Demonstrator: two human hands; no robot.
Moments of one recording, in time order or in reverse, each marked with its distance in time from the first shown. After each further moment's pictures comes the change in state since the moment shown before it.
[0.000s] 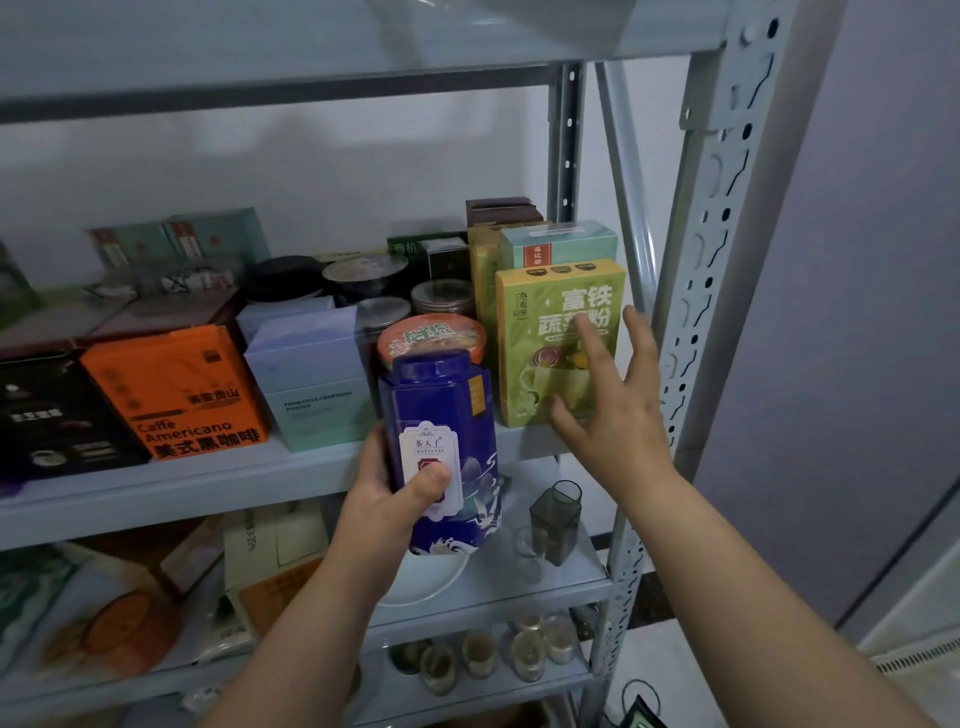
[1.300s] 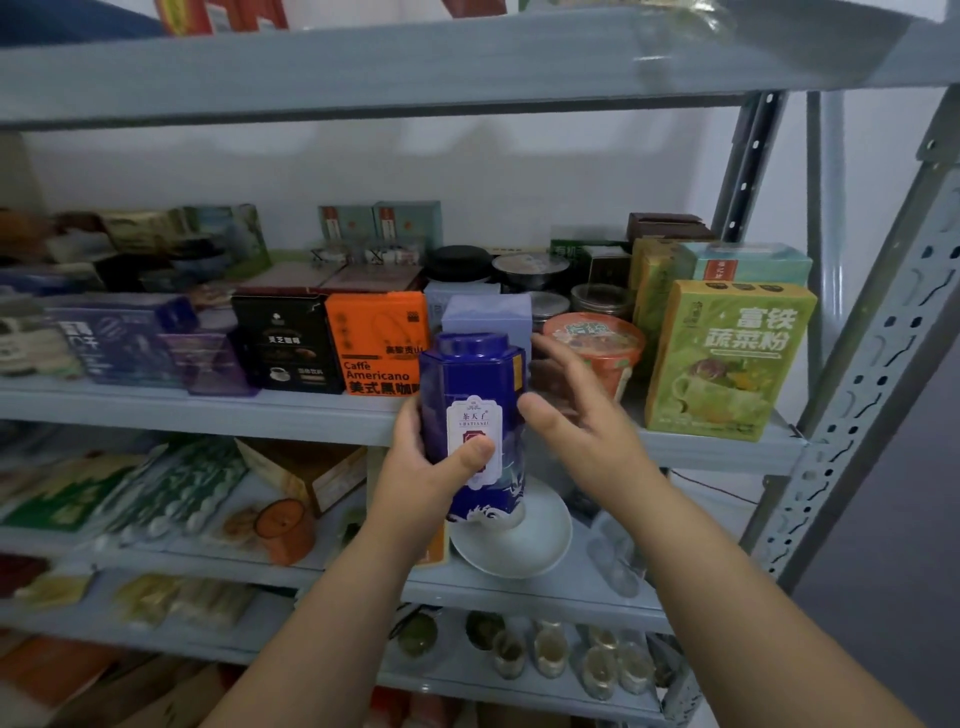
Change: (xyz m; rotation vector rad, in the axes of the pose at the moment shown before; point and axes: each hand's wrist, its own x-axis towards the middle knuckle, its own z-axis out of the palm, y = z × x) left_hand -0.048 0.030 -0.084 0.158 0.245 0.149; right_hand -0.016 -0.147 0.037 0.734 -0.562 -0.063
